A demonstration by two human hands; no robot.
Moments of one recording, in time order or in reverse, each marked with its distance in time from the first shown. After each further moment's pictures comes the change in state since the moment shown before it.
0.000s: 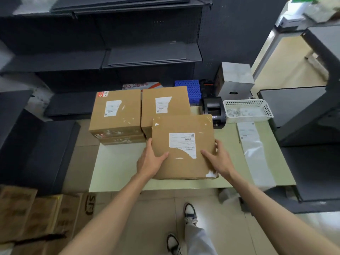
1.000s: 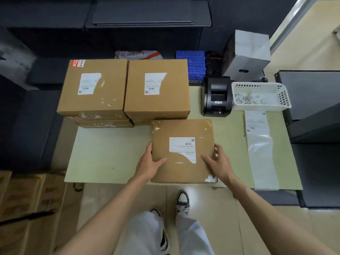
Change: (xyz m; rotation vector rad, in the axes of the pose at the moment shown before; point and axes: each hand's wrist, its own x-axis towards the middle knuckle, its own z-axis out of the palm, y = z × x) left_hand 0.054 -0.049 0.099 -0.143 -0.207 -0.176; right_hand 0.067 0.099 0.013 -0.031 -0.132 0.170
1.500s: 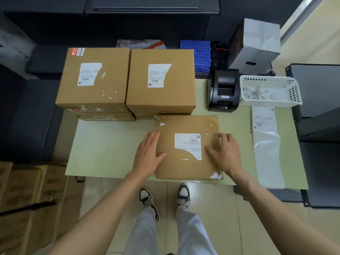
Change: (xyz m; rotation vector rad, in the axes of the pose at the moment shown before) left_hand 0.007 0.004 -0.010 0.450 0.124 0.385; right_hand 0.015 -0.018 -0.005 -0.609 0.181 -0.256
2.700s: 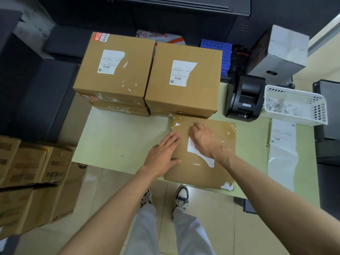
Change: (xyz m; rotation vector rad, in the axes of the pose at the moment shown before) left_hand 0.008 -0.008 0.005 0.092 -0.168 0.094; right_hand 0.072 -0.094 0.048 -0.358 -0.301 -0.601
